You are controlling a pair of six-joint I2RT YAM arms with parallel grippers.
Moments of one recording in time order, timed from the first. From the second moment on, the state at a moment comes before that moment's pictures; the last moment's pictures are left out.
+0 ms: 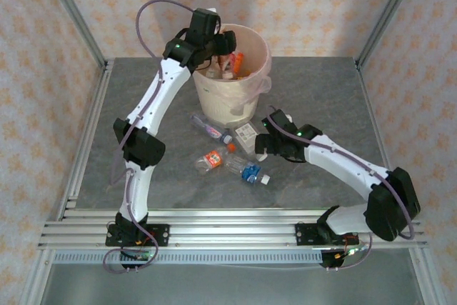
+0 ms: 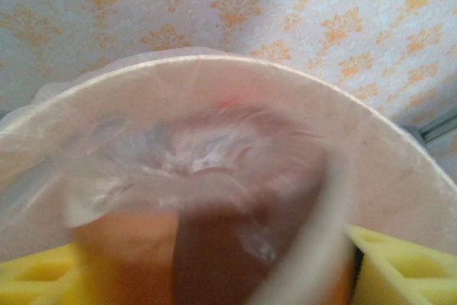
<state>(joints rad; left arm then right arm) -0.41 2.17 2.48 -0.86 -0.13 -0.44 0.64 1.34 0.96 -0.75 0.19 0.61</state>
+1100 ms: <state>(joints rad) -0.41 1.77 2.23 -0.86 -0.23 -0.41 0.66 1.63 1.10 -0.64 0.11 0.38</state>
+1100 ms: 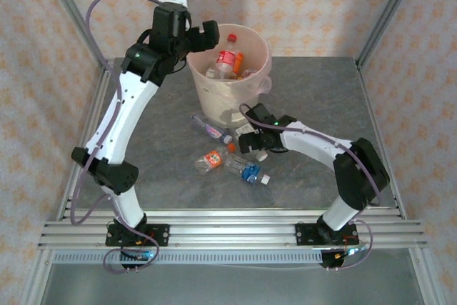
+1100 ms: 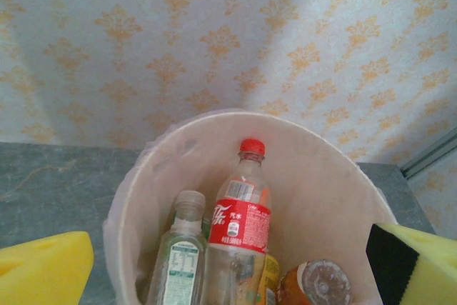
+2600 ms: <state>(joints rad) -0.40 1.71 2.05 -0.83 -0.31 -0.41 0.66 1.83 1.19 -0.63 0.16 0.27</state>
